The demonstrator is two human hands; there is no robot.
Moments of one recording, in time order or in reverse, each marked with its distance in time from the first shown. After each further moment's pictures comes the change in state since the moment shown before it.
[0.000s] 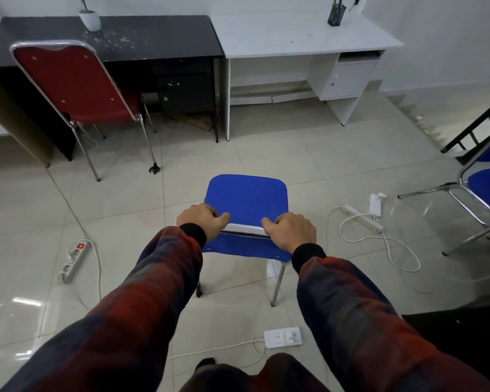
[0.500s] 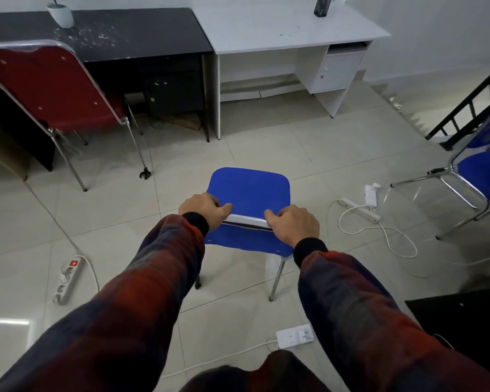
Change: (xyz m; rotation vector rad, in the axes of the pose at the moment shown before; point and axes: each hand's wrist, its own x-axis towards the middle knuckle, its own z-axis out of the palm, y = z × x) left_hand 0.074 -0.035 -0.034 0.022 -0.060 0.103; right_hand 0.034 -0.058 0.018 0.032 0.094 0.114
